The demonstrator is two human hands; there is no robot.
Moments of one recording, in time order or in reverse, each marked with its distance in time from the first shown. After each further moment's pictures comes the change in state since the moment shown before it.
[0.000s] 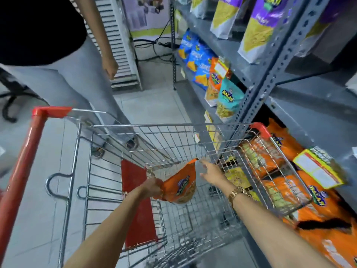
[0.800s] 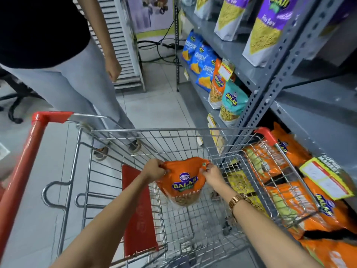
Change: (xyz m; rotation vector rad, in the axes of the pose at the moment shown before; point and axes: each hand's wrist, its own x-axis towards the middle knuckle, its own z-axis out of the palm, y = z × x) left_hand 0.011 0.035 -0.043 -0.149 0.284 0.128; right_hand 0.005 -0.014 0.001 0.468 0.097 0.062
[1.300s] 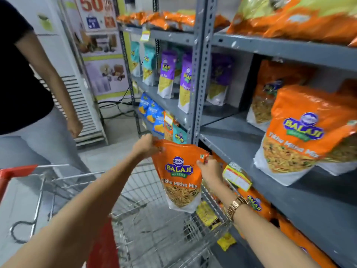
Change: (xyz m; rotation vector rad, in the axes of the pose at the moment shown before) left_hand -0.075 0.219 -0.050 0.257 0.249 0.497; right_hand -0.131 -0.060 -0.159 0.031 0.568 -0.188
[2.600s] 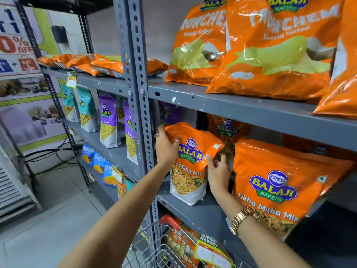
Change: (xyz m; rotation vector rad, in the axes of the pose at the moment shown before) left_hand 0.214 0.225 0.059 -0.670 0.318 0.269; right_hand 0.179 -0.018 -0.128 0.282 0.584 -0.083
